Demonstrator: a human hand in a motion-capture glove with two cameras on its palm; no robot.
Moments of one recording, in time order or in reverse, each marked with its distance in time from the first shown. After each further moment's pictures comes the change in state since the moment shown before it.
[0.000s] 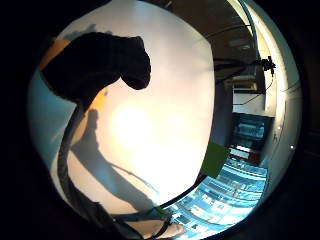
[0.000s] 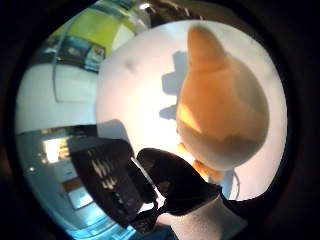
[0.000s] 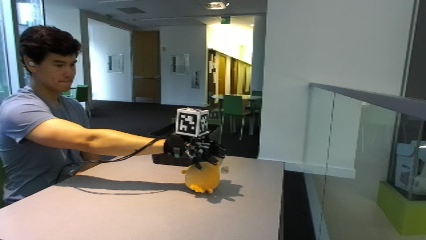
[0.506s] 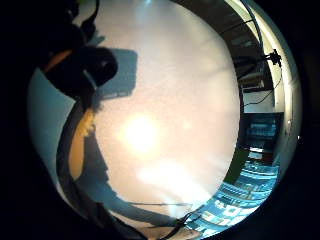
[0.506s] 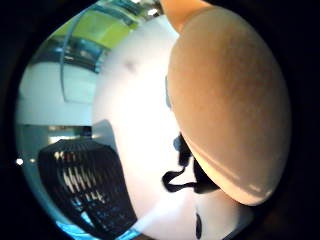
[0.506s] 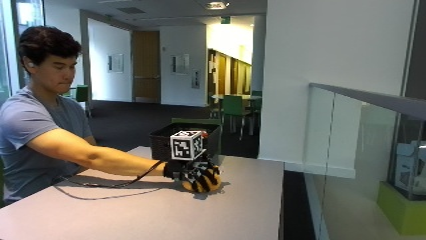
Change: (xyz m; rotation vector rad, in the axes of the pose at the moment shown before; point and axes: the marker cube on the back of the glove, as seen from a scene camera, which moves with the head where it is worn) arm -0.023 0.004 0.056 0.157 -0.093 0.002
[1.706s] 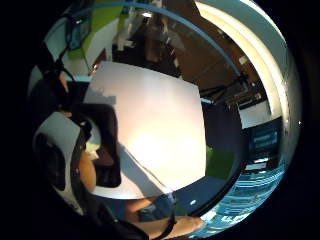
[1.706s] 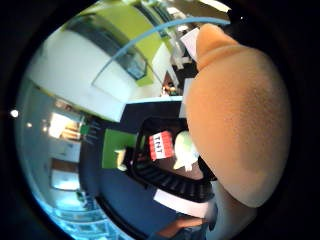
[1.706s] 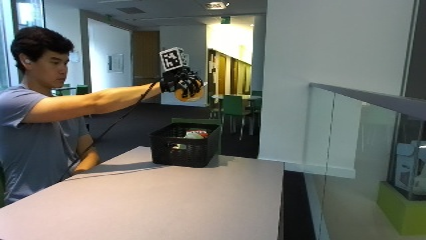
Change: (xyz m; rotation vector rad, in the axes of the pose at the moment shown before) arm -0.219 0.132 -0.316 0.224 -0.095 -0.438
